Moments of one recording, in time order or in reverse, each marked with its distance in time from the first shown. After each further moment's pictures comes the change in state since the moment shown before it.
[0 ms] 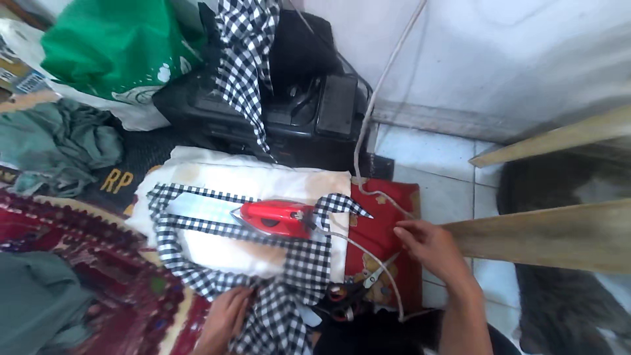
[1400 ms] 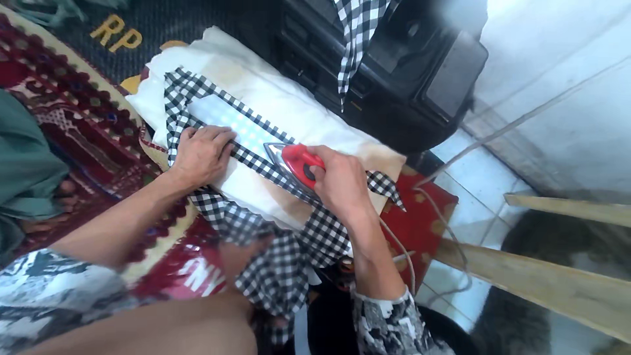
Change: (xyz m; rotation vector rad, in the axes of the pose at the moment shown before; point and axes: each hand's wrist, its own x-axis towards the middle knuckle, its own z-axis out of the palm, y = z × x) left_hand 0.142 -0.072 -0.090 0.289 0.068 -0.086; right_hand 0.023 -0.217 0.159 -0.442 -0.182 -0.531
